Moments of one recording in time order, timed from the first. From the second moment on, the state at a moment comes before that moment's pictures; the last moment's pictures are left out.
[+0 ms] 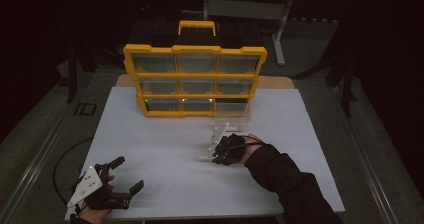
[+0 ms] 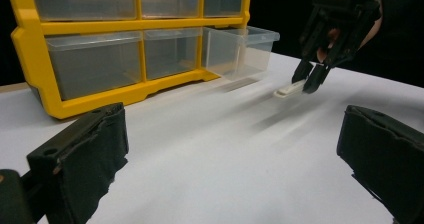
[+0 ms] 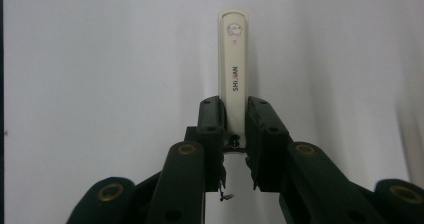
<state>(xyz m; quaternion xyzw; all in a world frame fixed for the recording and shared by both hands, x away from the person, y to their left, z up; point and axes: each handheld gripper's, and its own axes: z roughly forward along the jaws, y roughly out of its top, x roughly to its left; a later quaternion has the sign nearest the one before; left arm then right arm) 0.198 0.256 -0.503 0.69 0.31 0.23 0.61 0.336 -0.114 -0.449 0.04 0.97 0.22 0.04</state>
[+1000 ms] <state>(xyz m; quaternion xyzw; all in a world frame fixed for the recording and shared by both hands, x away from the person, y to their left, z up) 0.200 0.256 -0.504 0.70 0.31 0.23 0.60 0.346 -0.182 -0.393 0.03 0.97 0.22 0.07</state>
